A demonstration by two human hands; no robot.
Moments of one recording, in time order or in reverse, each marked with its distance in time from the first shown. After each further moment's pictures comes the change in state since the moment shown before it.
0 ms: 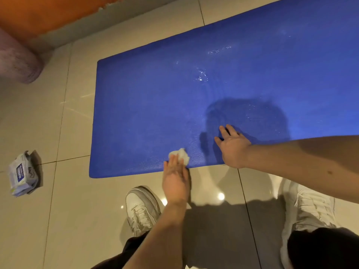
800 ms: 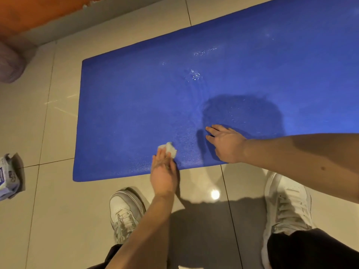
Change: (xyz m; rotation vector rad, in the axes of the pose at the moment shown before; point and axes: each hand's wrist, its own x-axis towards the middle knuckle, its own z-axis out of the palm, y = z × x) left_hand 0.027 0.018 0.005 -0.070 0.071 -0.003; right_hand -0.002 0.048 -0.008 0.062 0.037 -0.167
